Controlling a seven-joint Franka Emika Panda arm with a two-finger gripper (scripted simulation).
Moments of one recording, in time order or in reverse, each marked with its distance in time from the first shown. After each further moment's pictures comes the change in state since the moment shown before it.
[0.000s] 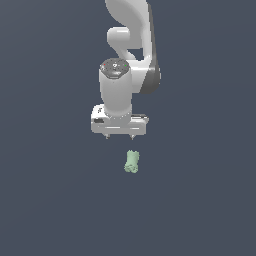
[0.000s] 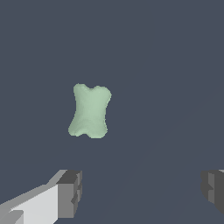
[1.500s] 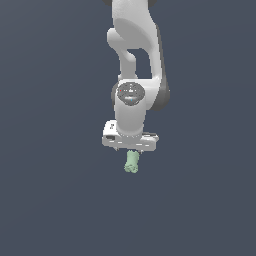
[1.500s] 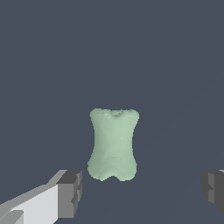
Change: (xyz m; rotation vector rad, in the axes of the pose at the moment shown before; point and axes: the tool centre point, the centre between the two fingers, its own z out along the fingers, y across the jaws) arm 0.036 -0.039 0.042 -0.004 -0.005 0.076
